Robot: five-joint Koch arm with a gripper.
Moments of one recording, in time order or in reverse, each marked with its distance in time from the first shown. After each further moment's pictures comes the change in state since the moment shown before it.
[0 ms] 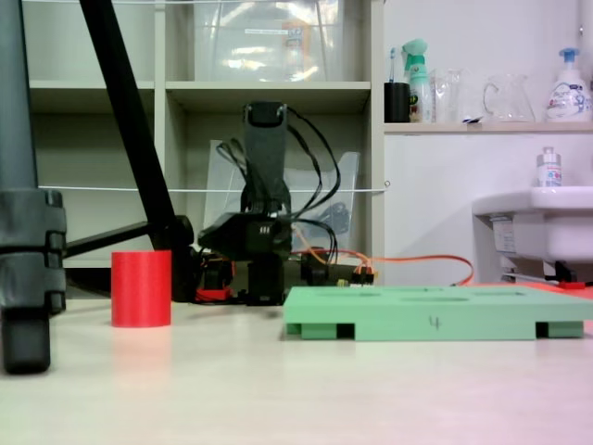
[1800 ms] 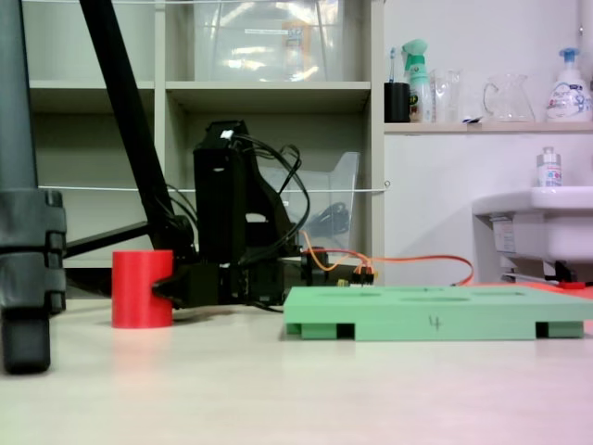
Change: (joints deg) arm 22.2 -30.1 -29.2 -5.4 0.9
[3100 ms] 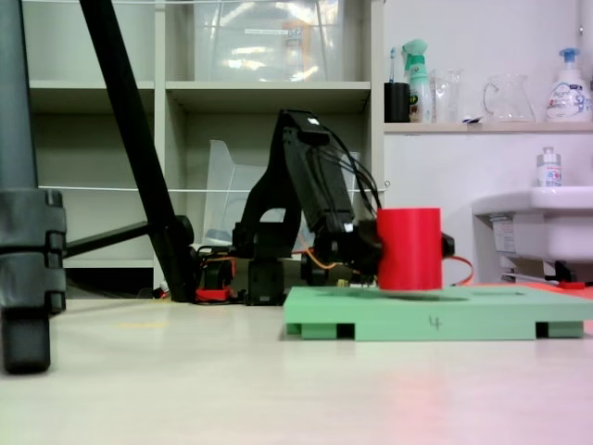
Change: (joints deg) arm -50.8 9.2 -27.6 34.9 1.8
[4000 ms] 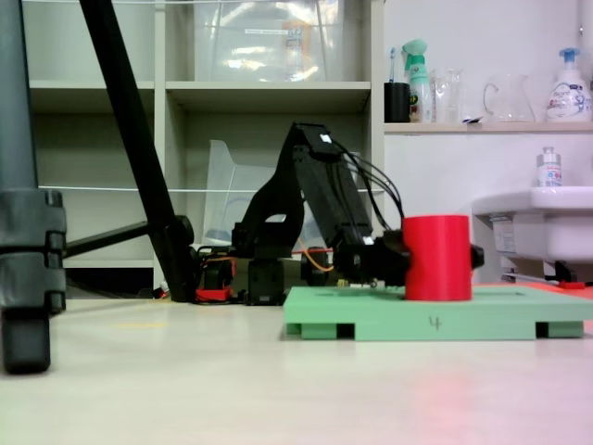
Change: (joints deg) arm -1.6 -10.1 -14.7 3.6 -0.3
